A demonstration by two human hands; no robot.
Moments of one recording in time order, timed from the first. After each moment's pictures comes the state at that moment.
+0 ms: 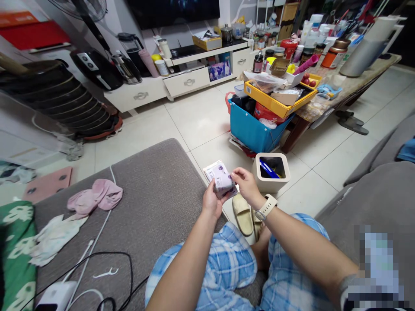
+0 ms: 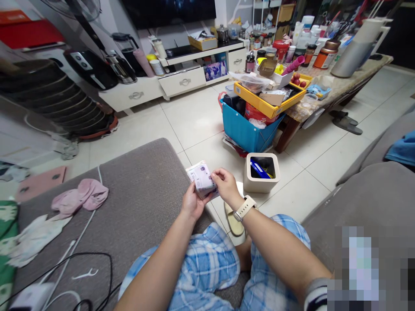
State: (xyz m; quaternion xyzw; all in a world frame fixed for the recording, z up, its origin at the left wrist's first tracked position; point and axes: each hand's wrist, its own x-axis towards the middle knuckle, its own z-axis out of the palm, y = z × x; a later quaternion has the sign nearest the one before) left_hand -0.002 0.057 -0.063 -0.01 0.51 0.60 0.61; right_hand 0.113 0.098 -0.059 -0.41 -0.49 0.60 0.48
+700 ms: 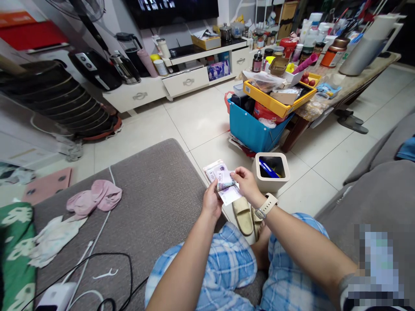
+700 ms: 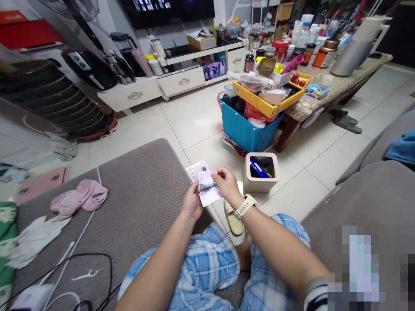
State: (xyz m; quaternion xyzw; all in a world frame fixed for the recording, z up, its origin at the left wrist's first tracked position) left_hand 0.003 0.061 -0.074 0.00 0.47 0.64 0.60; right_hand 0.112 0.104 -0.068 -0.46 -0.46 0.59 0.48
